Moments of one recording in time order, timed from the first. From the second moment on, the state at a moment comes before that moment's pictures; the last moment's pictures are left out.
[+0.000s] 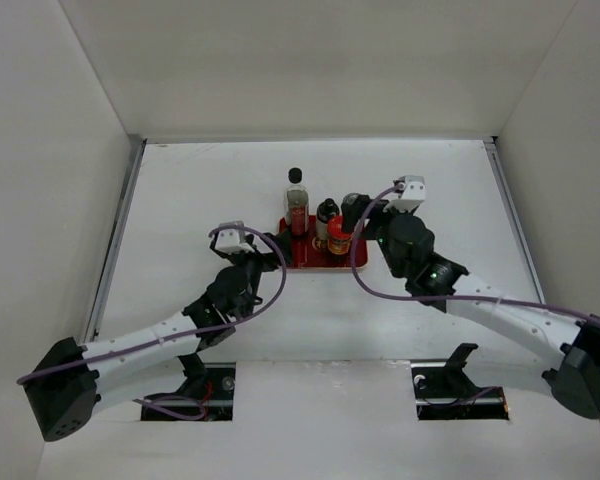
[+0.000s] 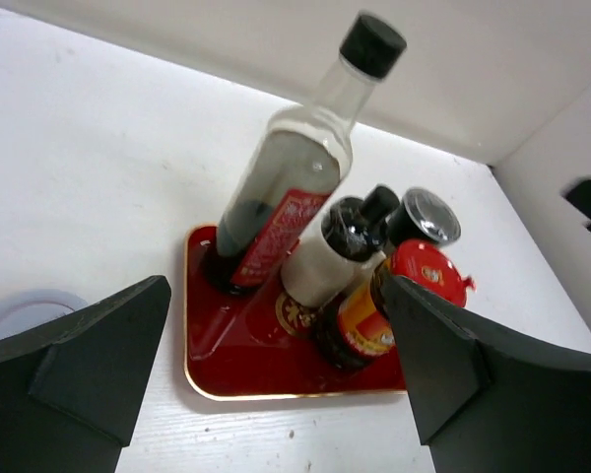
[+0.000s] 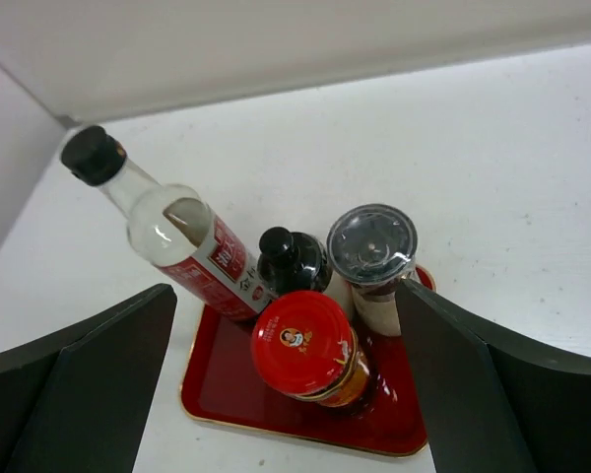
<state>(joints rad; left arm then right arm) -0.93 0.95 0.32 0.67 -0.76 -0.44 0.81 1.19 0.82 0.22 0.59 0.40</state>
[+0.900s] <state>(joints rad) -0.65 1.19 0.65 -0.17 -0.66 -0.51 0.72 0.98 0.51 0.32 0.49 0.47</state>
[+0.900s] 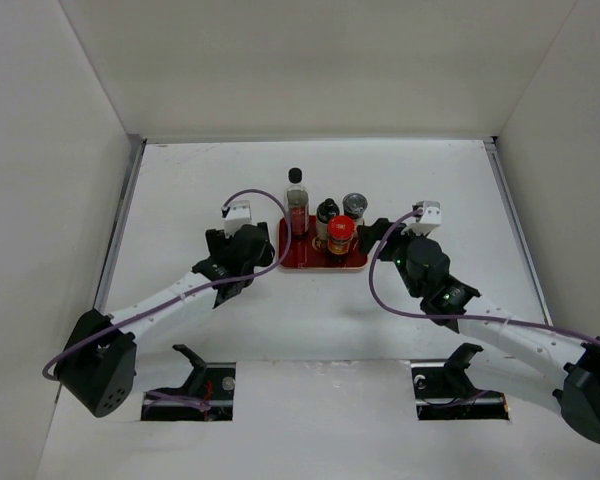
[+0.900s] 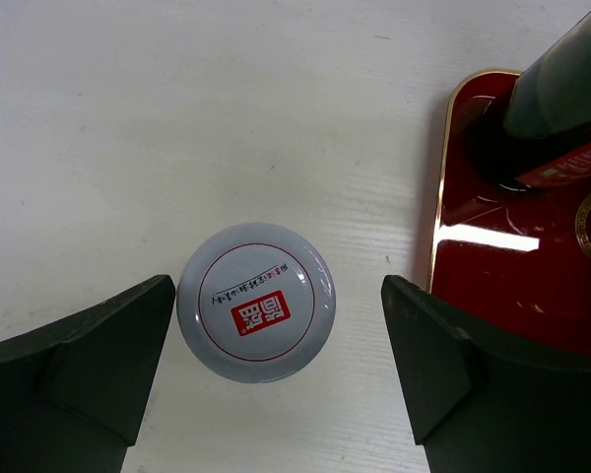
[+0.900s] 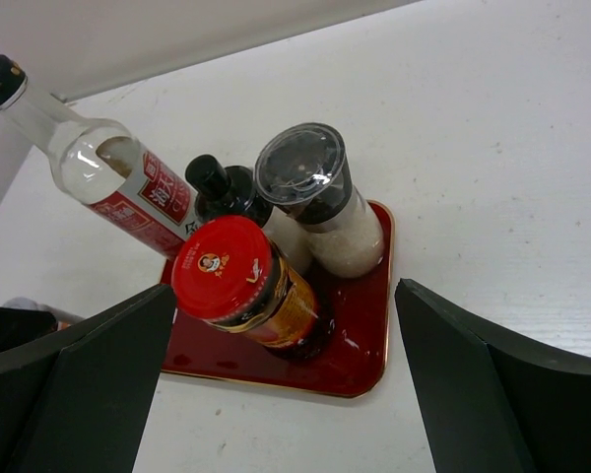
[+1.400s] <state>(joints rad) -0.63 1.21 0.65 -0.14 -0.65 -0.51 0.71 0.97 0.49 0.32 0.49 0.48</state>
